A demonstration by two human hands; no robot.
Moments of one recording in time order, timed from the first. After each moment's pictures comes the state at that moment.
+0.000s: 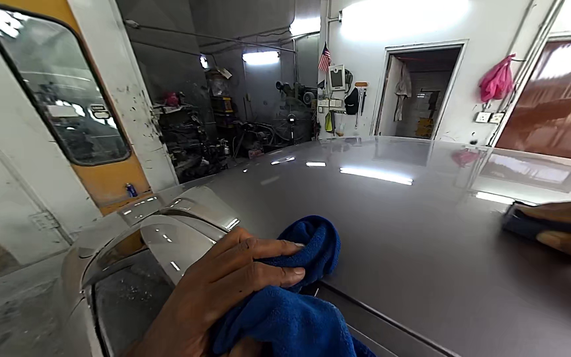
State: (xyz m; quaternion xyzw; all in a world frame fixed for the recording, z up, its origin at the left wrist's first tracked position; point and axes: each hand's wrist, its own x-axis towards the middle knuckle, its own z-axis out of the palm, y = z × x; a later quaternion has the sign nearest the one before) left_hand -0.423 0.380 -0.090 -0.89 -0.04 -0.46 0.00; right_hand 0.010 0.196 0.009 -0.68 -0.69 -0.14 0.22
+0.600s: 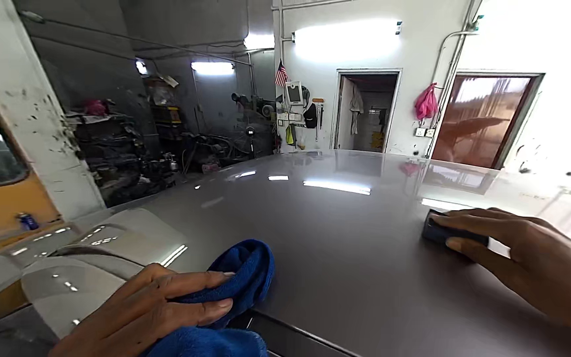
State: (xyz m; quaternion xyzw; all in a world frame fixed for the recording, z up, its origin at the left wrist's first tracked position) left_hand -0.430 0.386 -0.083 -0.91 -0.03 -0.42 -0.03; right_hand 0.019 0.194 -0.003 -0.65 -0.69 -0.25 0.22
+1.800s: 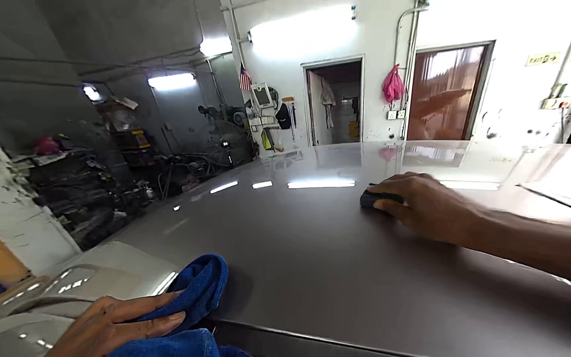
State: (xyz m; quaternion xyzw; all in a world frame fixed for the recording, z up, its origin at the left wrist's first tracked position) left_hand -0.424 0.389 -0.076 -0.91 -0.02 -0.42 -0.05; right_hand 0.024 0.226 0.009 -0.68 -0.69 -0.17 0.18
